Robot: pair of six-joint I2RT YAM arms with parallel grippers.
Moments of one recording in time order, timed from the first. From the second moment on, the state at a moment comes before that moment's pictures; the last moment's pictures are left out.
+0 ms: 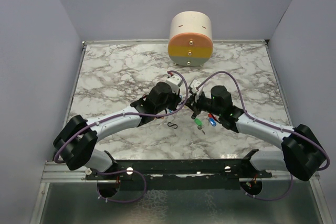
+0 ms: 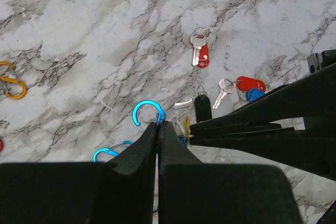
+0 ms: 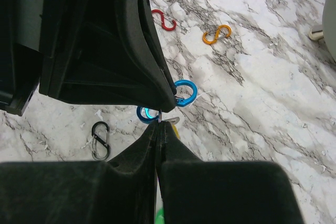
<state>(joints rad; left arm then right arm) -0.84 1.42 0.84 0.12 -0.07 -0.26 0.67 1.27 0.60 0.35 -0.33 -0.20</state>
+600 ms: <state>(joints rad) -0.84 1.43 0.86 0.12 -0.08 -0.26 0.69 1.28 0.60 0.34 -0.33 -0.20</state>
